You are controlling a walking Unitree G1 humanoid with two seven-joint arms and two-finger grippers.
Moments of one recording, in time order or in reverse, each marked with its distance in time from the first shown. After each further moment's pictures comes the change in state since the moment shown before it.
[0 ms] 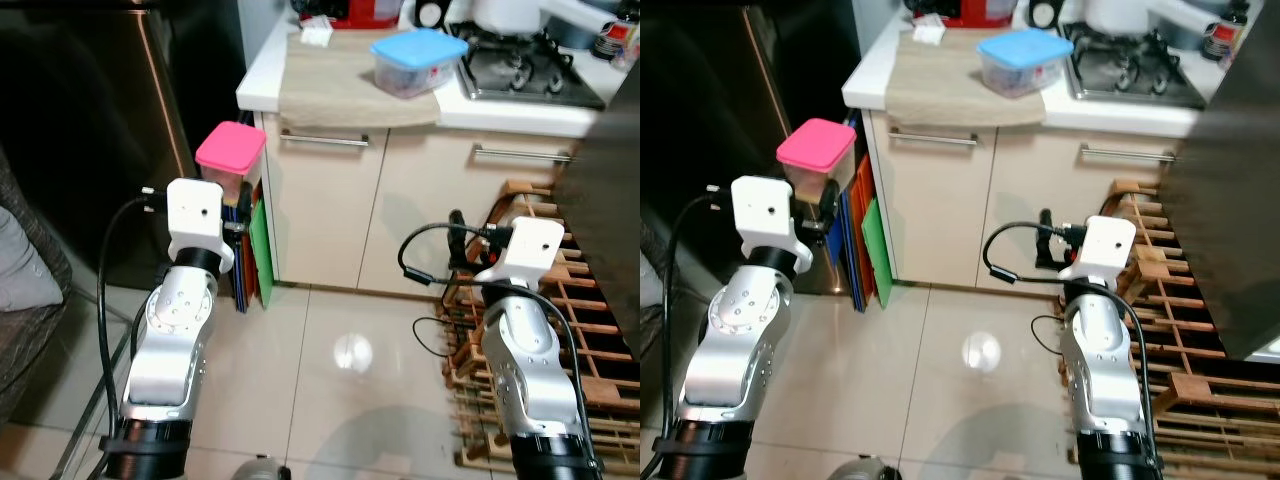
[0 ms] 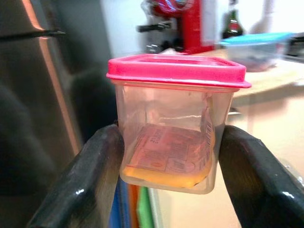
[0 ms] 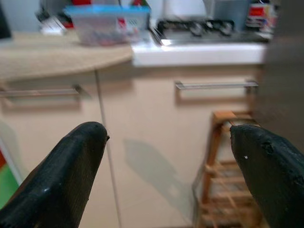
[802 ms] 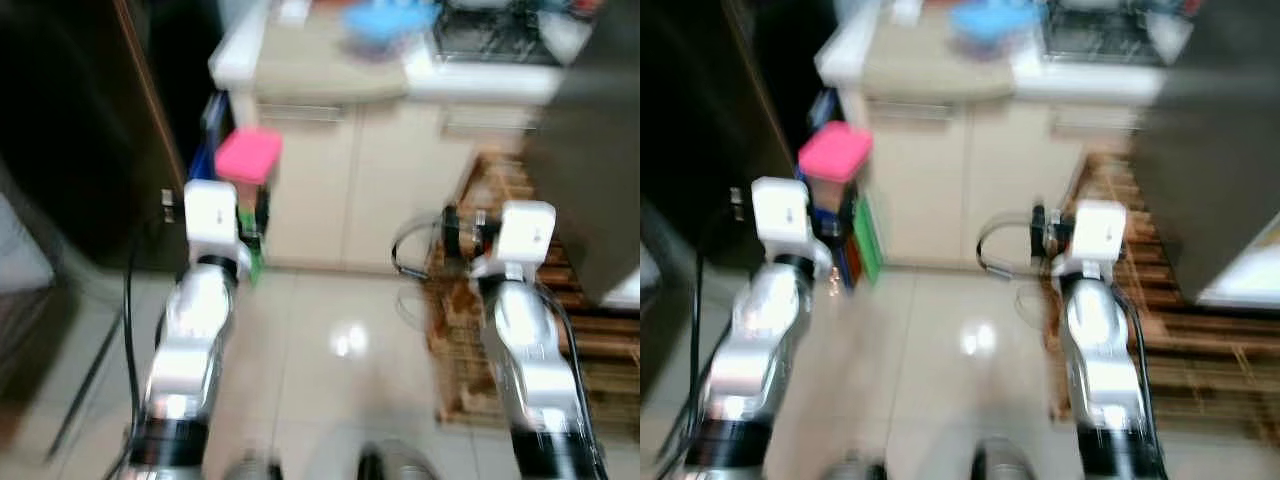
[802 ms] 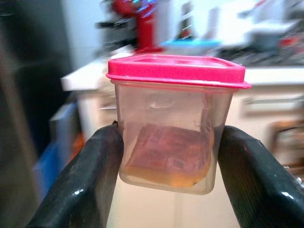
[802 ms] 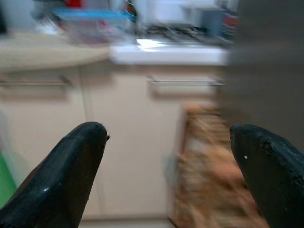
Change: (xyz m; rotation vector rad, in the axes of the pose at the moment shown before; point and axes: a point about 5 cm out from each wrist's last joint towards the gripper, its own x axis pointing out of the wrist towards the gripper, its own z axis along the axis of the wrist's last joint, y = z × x) left arm 0.011 -0.020 0.001 -0.100 -0.036 -0.030; right arm 0.007 0.005 0.013 -0.023 -0.023 0.064
